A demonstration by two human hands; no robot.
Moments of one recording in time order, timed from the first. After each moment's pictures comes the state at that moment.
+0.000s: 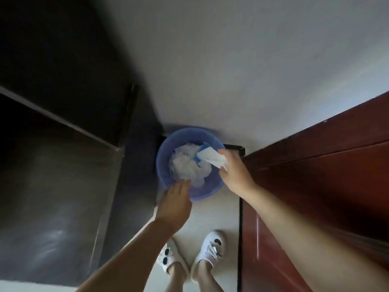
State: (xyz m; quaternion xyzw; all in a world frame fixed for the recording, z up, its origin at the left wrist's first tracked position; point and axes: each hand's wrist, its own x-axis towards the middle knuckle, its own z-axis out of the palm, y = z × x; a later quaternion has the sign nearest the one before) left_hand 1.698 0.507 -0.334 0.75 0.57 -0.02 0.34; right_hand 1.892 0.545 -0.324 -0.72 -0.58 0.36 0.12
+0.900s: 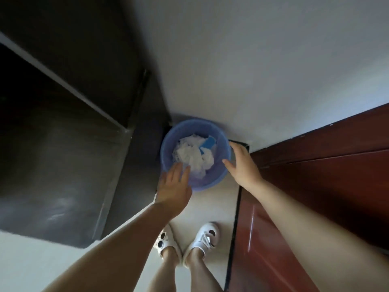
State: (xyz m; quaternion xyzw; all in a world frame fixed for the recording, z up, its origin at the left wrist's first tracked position) left_hand 1.699 0.500 -0.311 0.77 0.59 -0.06 0.24; right_hand 1.912 0.544 -0.314 -0.70 -0.61 0.35 0.11
